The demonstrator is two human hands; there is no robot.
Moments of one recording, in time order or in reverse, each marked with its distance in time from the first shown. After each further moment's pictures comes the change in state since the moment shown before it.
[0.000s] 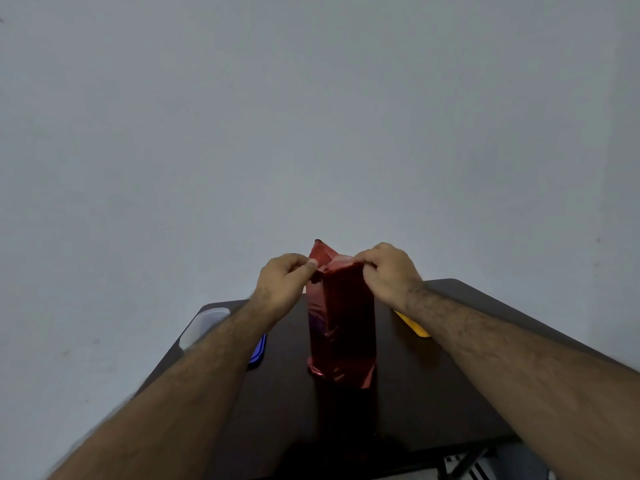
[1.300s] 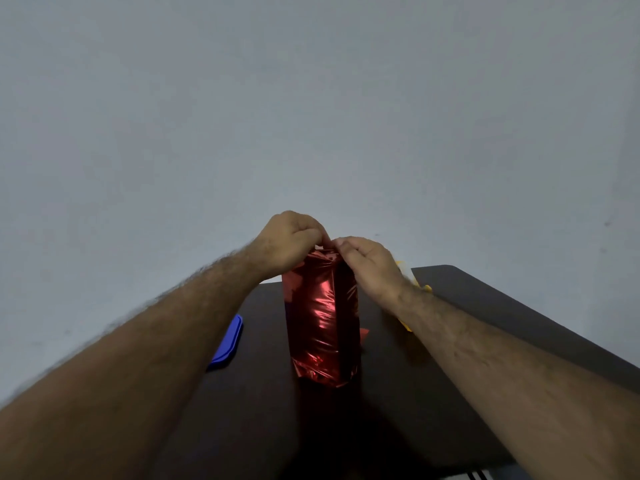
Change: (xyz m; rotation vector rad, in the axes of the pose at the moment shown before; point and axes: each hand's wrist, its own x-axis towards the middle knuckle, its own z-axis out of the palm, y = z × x) left_hand 0.061 0.045 0.036 0.225 -0.223 0.138; right_hand 0.015 0.040 0.037 0.701 -0.032 0.156
